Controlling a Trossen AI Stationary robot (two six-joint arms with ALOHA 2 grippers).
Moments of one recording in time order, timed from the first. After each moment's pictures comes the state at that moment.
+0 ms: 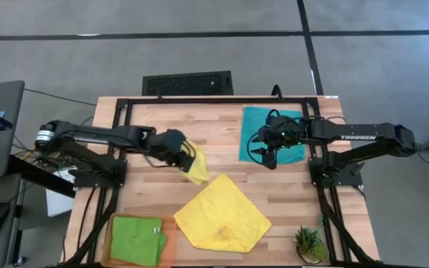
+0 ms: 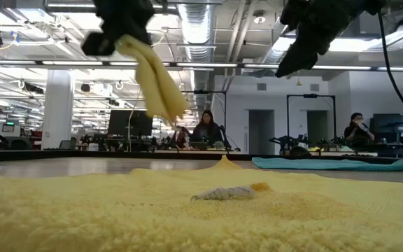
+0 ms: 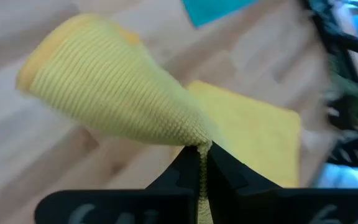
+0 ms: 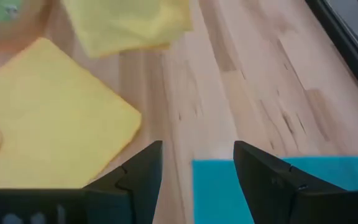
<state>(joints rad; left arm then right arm) -0.03 1.30 1.12 -0.70 -0.05 -1.02 -0.14 1.10 0.84 -0.49 -0.04 -0.02</state>
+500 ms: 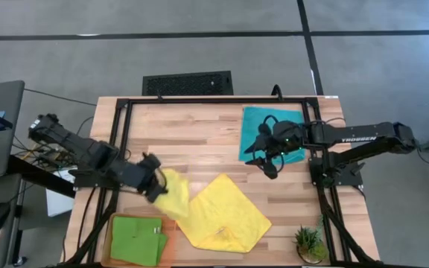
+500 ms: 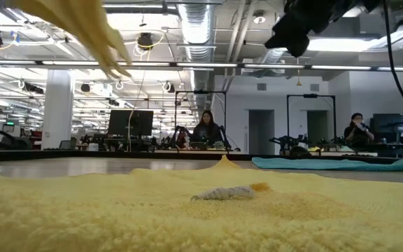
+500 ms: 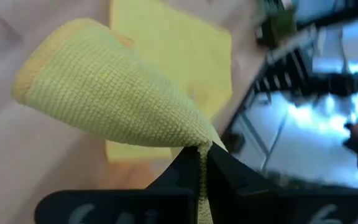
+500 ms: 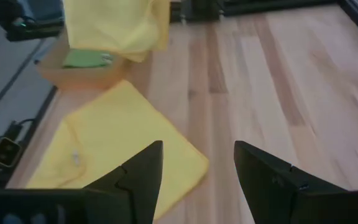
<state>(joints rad) -0.48 1.08 1.12 -0.81 -0.13 -1.31 -0.03 1.10 0.84 -0.31 -0.17 0.03</state>
